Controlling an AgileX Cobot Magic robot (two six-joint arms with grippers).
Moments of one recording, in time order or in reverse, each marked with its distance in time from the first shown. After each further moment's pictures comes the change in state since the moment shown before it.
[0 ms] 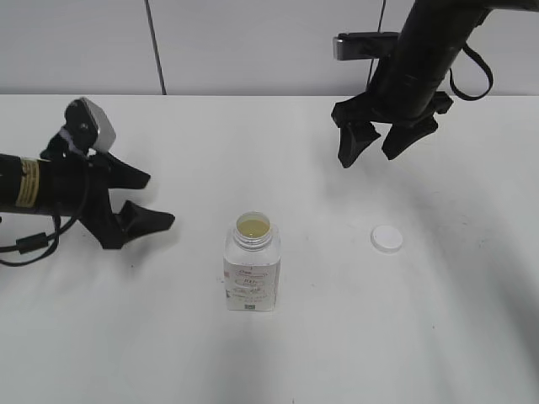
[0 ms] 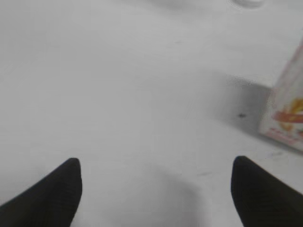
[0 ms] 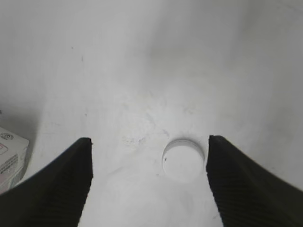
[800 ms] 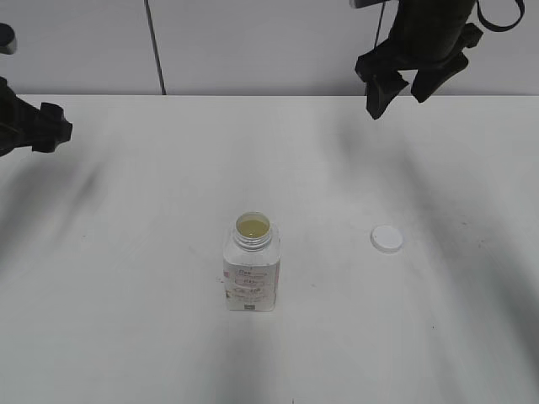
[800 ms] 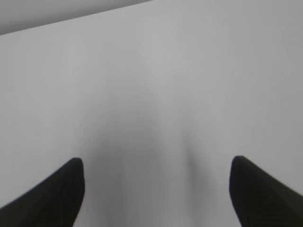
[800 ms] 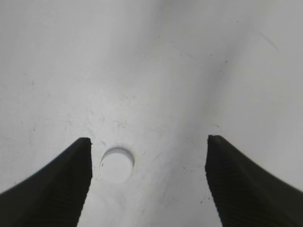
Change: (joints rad) left arm 0.001 -0.269 -0.091 -0.619 0.803 -0.040; right arm 0.000 0.000 -0.218 -0.209 0.134 0.000
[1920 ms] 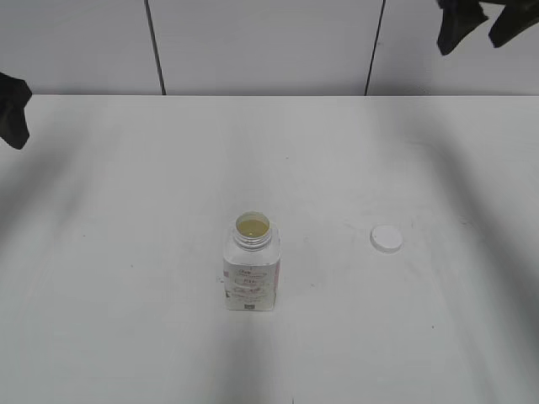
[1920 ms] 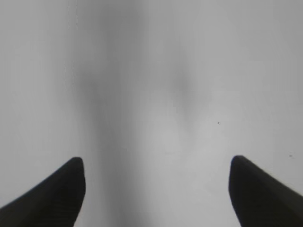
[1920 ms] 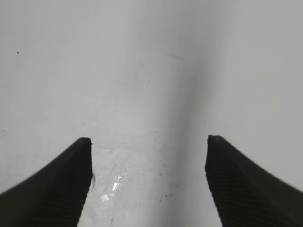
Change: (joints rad) left arm 0.000 -0.024 -0.426 -0.736 1.009 0.712; right arm -0.178 -0.089 -0.072 0.037 0.007 0.037
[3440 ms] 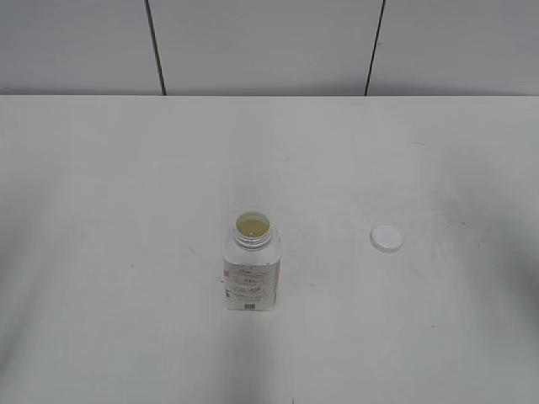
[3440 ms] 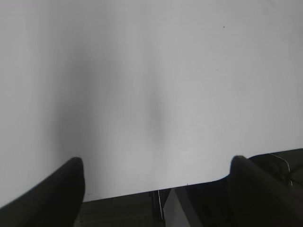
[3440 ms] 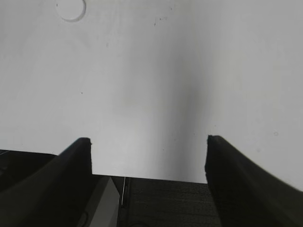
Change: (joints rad) left arm 0.000 -0.827 0.637 -0.135 0.055 0.004; right arm -0.011 -0.953 1.017 -0.039 -0.067 0.073
